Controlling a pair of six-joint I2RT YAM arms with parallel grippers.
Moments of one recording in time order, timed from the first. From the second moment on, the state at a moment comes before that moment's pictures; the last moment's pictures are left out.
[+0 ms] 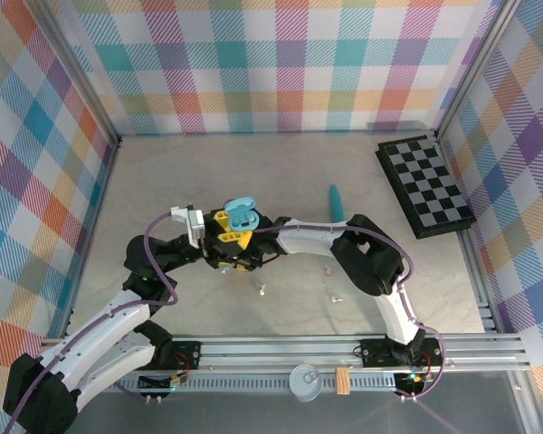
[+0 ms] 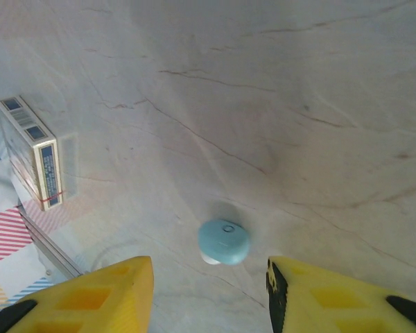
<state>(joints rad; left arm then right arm) -0.53 0.80 0.47 0.73 0.70 -0.28 0.96 2.09 1.40 -0.27 -0.41 1.09</state>
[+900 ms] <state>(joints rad) -0.53 0.78 0.47 0.67 0.67 -0.24 0.98 2.22 1.59 -0.39 -0.41 1.11</state>
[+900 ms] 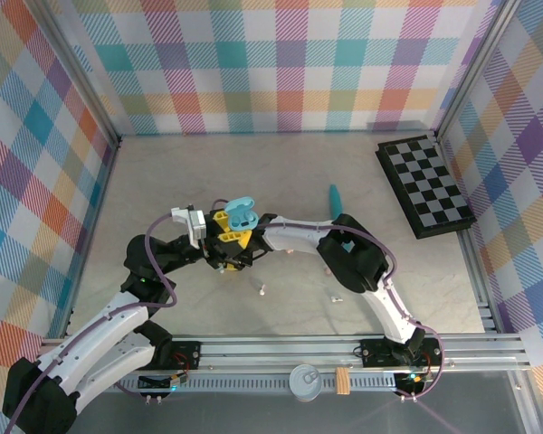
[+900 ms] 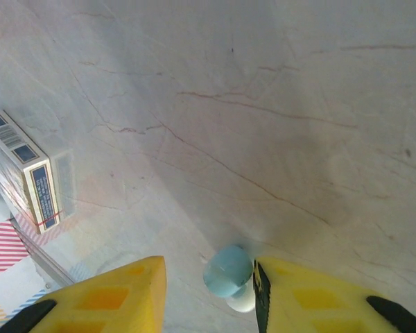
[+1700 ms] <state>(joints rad) -0.53 0.75 0.47 0.65 0.66 -0.23 0.98 2.23 1.66 -0.53 -0.38 1.01</state>
